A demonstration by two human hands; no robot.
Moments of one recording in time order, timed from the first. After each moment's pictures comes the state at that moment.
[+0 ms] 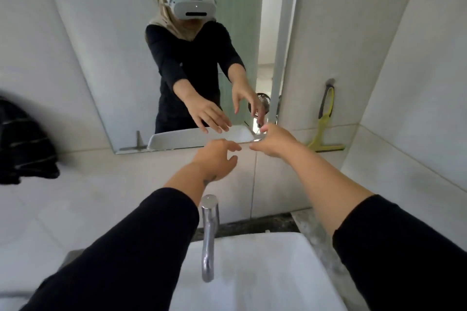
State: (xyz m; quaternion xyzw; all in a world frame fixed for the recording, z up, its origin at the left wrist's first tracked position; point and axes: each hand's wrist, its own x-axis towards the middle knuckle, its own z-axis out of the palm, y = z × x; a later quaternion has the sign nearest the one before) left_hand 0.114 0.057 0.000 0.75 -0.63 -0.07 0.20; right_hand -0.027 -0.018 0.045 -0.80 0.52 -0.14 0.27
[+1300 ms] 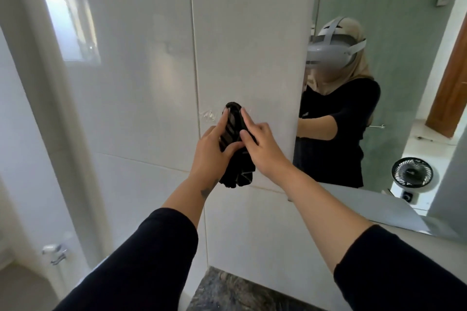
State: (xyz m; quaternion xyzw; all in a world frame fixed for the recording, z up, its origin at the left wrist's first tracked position) left_hand 0.350 0.276 0.091 0.72 -0.38 0.14 0.56; right_hand 0.284 0.164 0.104 -0.85 0.02 -0.31 0.44
